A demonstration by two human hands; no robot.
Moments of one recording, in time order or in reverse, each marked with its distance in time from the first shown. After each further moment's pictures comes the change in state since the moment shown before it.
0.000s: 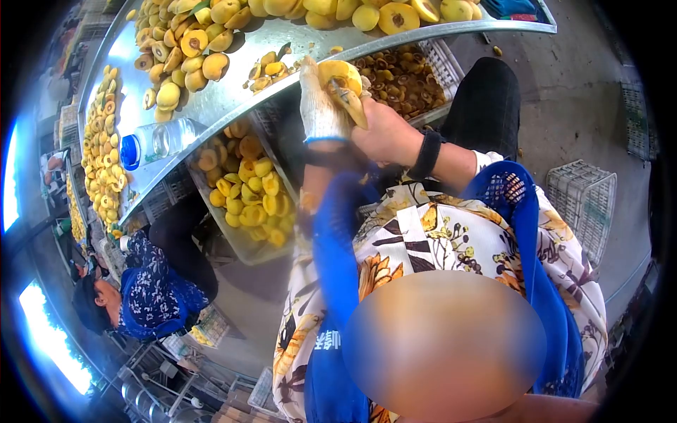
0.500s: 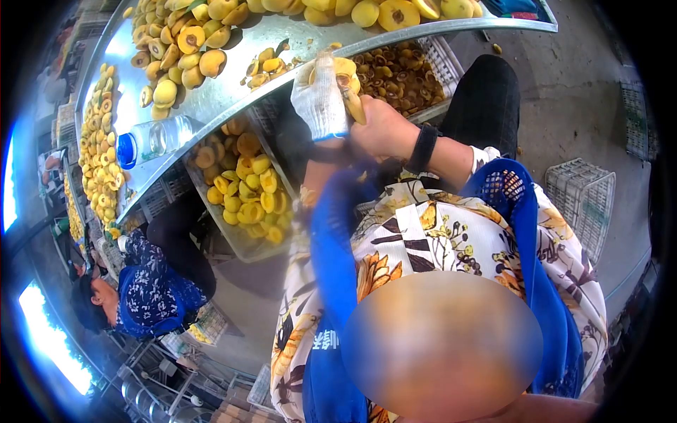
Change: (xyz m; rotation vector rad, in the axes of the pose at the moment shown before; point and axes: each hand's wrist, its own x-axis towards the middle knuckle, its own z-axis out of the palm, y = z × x) left_hand -0.012 -0.003 0.014 0.598 0.111 0.376; right_hand 0.016 0.018 0.004 0.033 -0.014 0.009
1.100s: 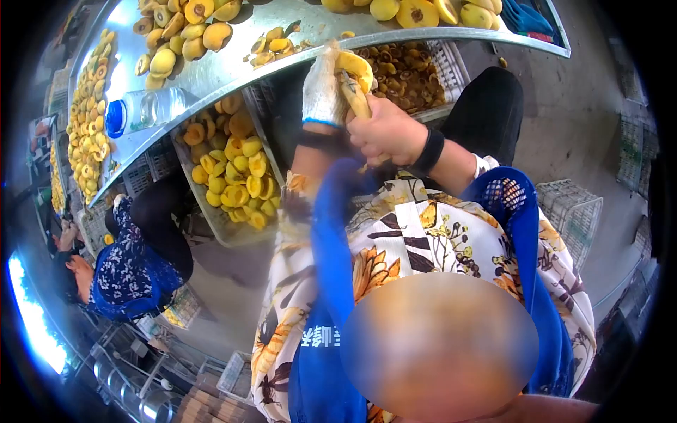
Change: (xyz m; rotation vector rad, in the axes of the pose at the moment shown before) left_hand 0.011 -0.019 -0.021 -0.558 -0.195 -0.405; right_hand -0.011 -0.008 0.006 0.487 -0.210 0.197
